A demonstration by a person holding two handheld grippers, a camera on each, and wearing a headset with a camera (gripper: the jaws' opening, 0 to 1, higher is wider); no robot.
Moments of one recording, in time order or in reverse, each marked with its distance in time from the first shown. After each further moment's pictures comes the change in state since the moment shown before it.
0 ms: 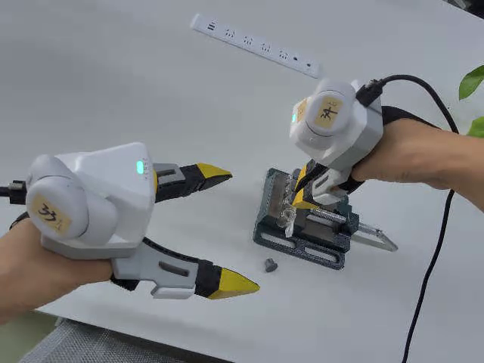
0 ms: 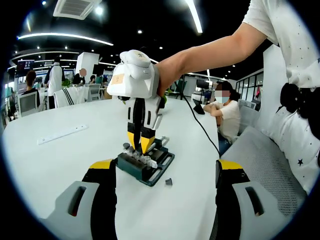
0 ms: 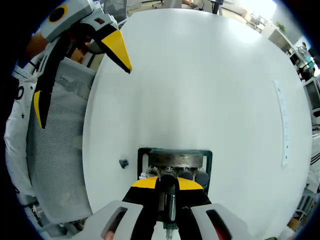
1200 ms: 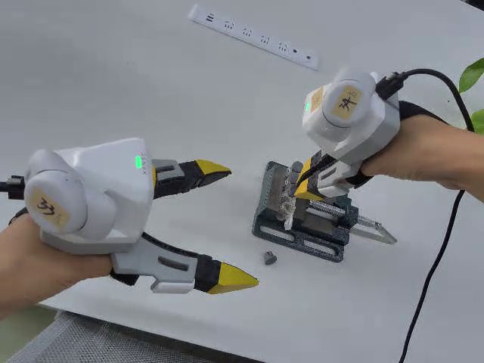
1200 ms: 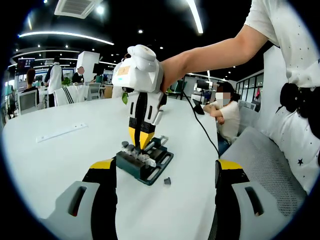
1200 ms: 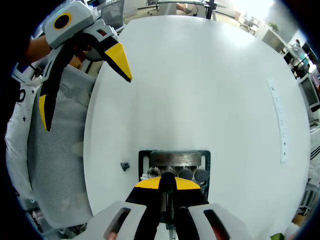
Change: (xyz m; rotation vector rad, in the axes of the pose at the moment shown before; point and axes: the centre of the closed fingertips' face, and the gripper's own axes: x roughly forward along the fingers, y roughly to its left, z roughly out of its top) left arm 0.000 -0.002 -0.004 -0.012 0.000 -0.003; right arm -0.007 0.001 0.000 0.036 -0.064 -0.016
